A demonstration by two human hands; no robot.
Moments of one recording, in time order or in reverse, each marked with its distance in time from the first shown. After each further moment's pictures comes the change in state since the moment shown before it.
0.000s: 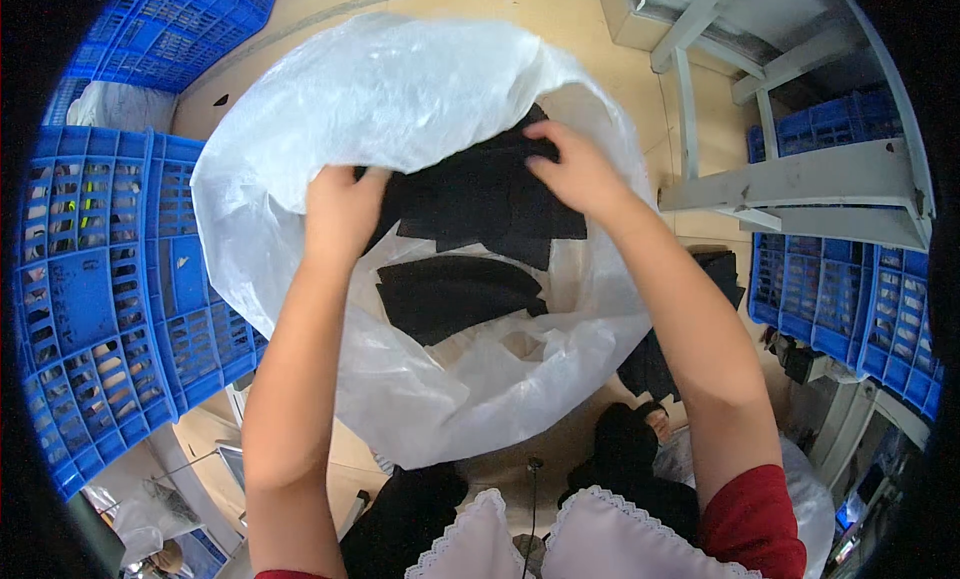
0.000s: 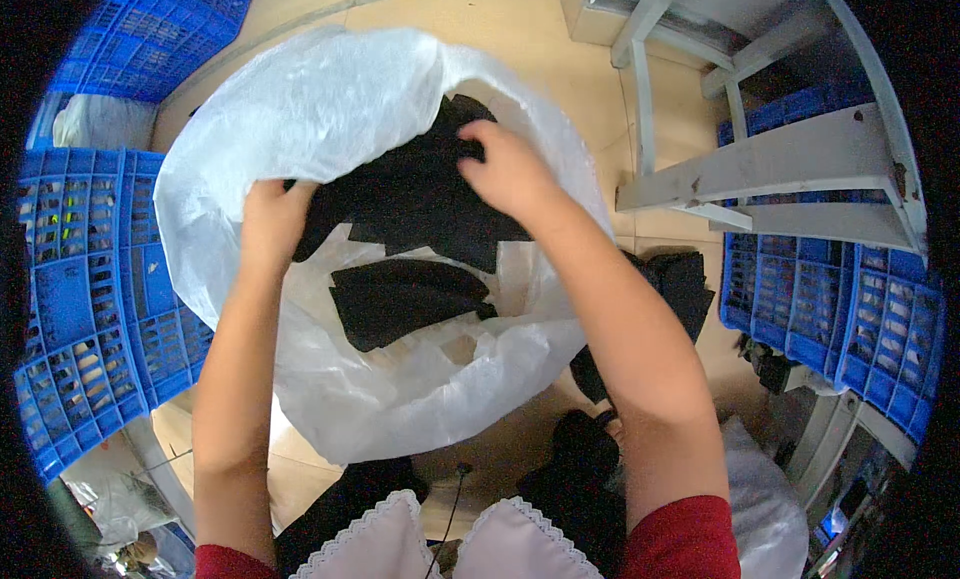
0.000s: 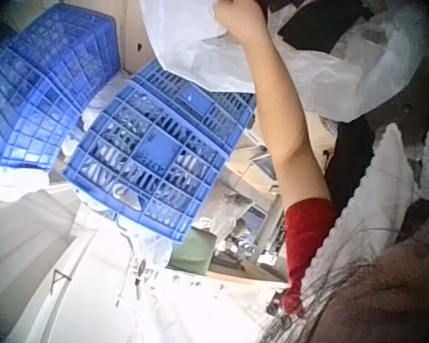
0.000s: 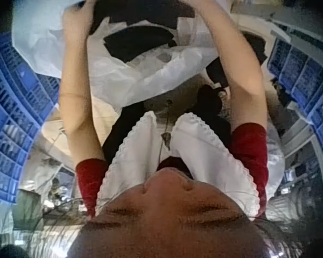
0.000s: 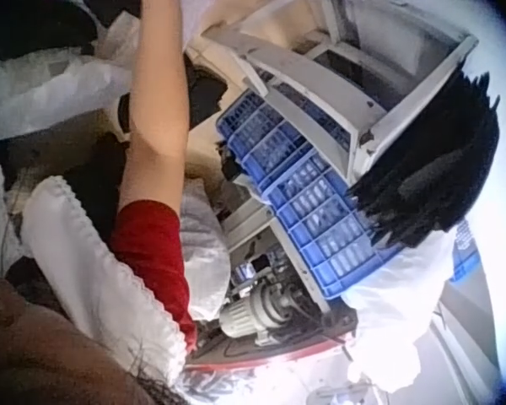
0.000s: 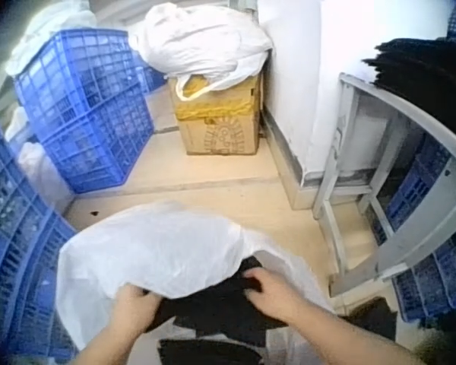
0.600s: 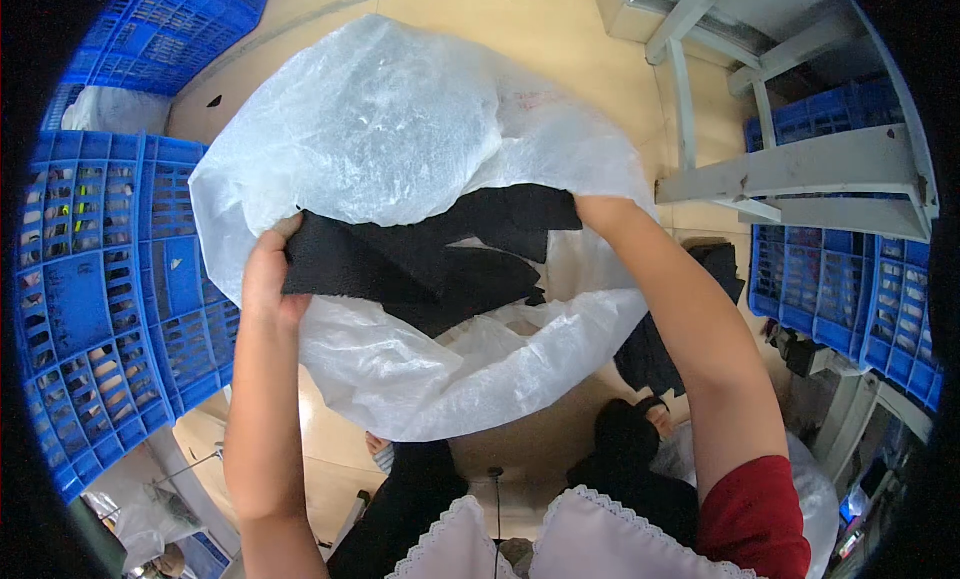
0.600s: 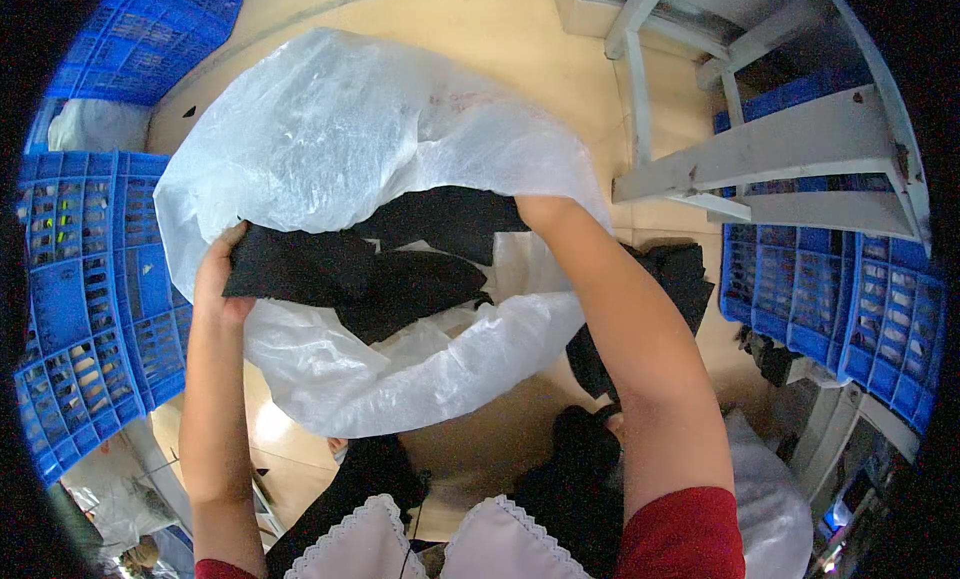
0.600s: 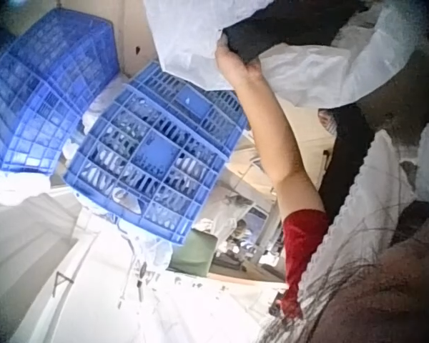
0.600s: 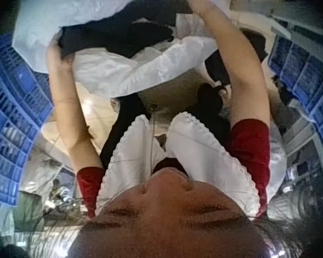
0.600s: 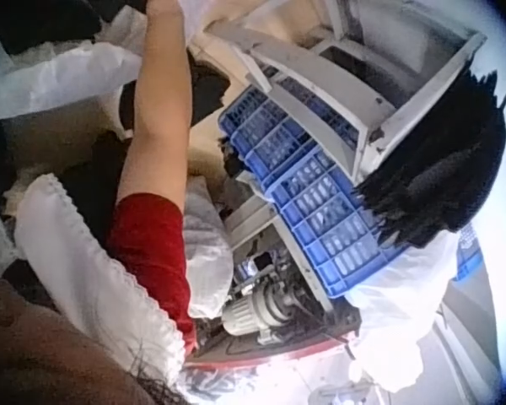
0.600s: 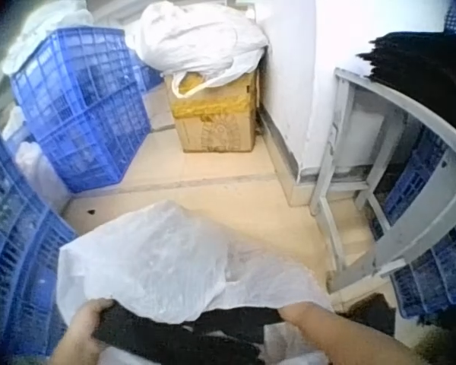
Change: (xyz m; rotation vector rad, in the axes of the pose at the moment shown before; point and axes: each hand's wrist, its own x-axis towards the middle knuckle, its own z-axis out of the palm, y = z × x) left_hand -0.038 -0.059 -0.040 -1.211 0.010 -0.751; right_hand -0.014 0.059 0.020 -0.415 -0.107 0.182
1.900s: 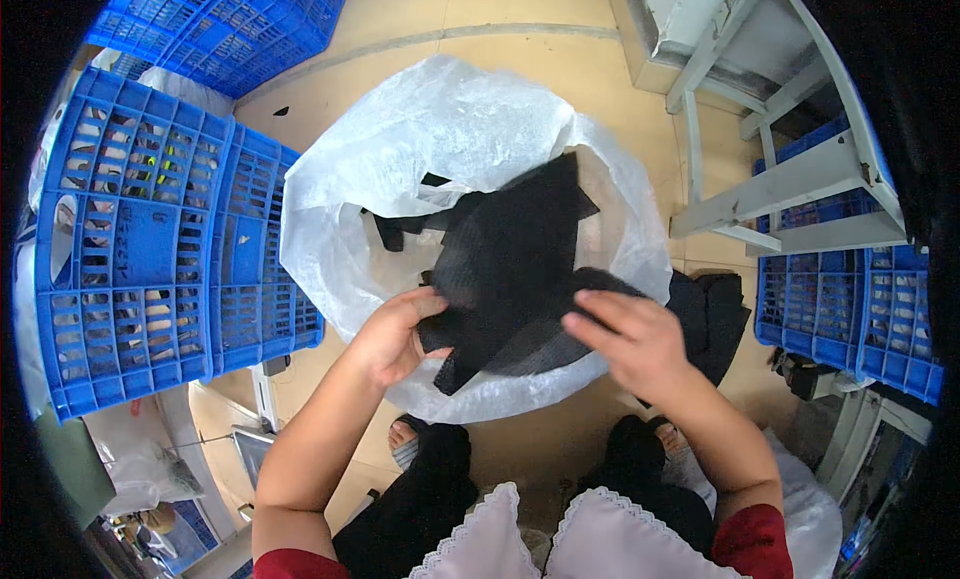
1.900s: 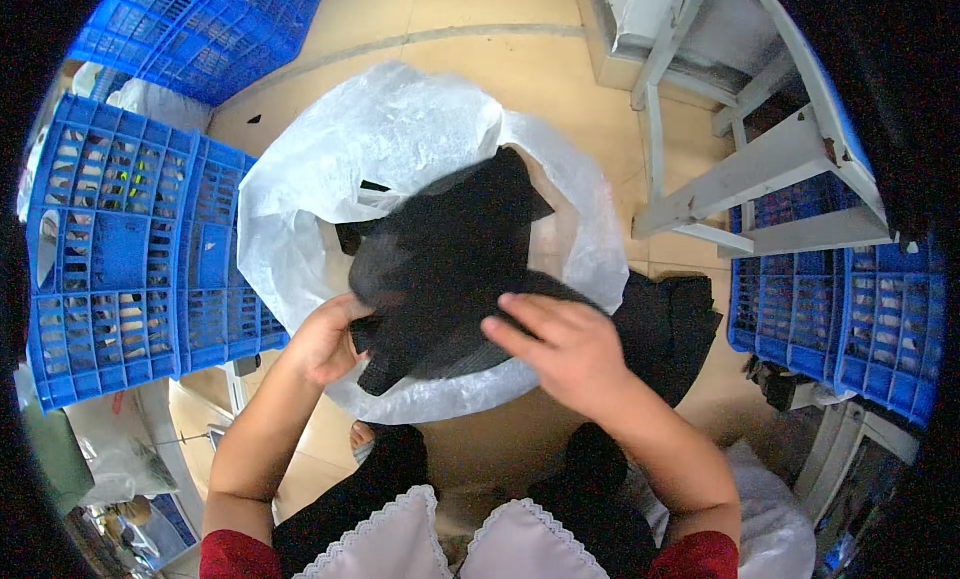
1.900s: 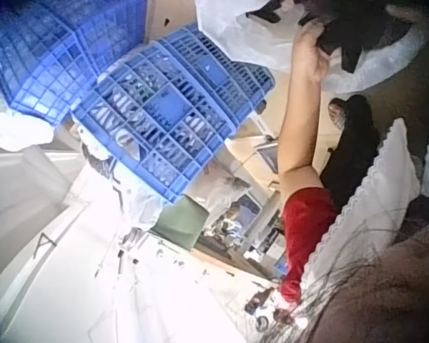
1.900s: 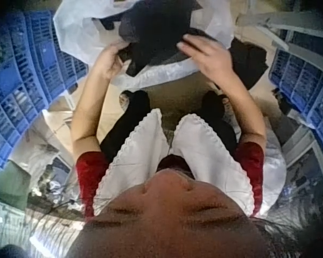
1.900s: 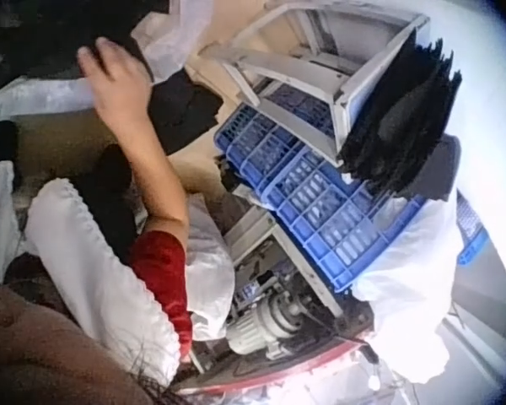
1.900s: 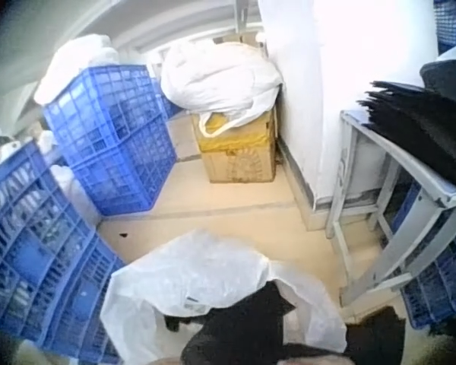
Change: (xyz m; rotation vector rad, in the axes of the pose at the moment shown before) left_hand -0.104 -0.031 0.014 0.261 -0.557 -0.312; right_hand -0.188 -0.075 -0.105 0.134 0.337 -0.716
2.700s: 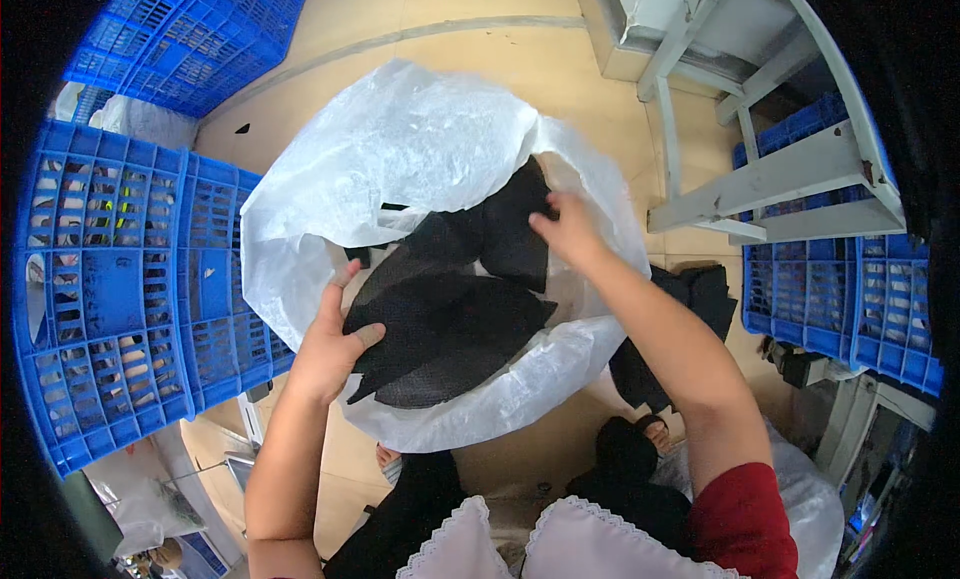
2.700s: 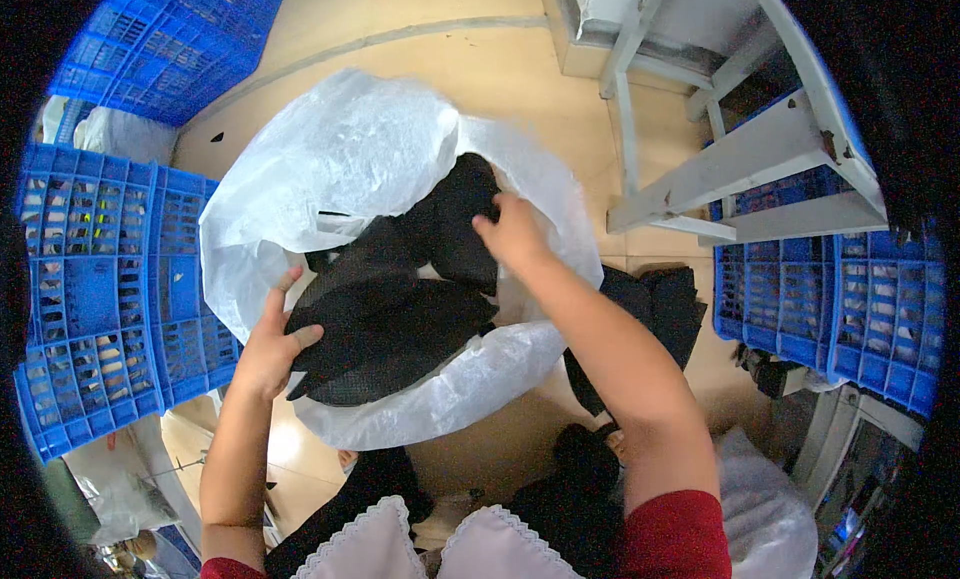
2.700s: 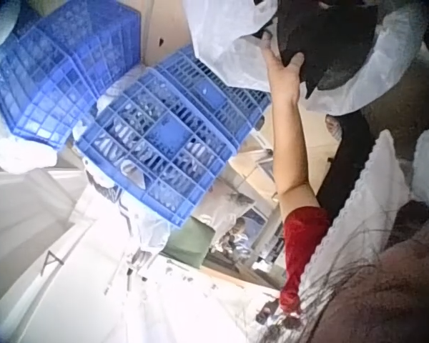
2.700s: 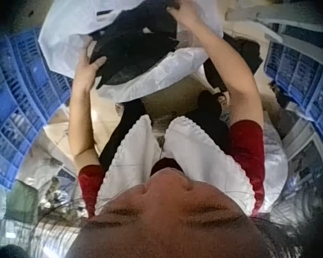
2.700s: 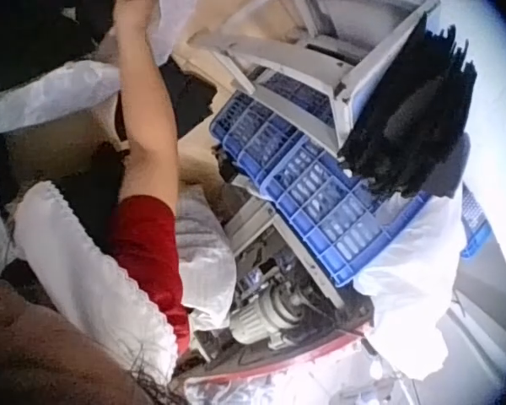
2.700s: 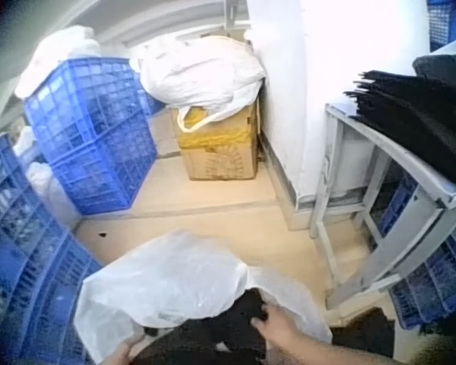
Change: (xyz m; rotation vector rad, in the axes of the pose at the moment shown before) left_hand 0.007 0.012 -0.017 0.375 0.300 0.281; right_hand 0.036 0.148 0.140 0.110 0.033 0.864
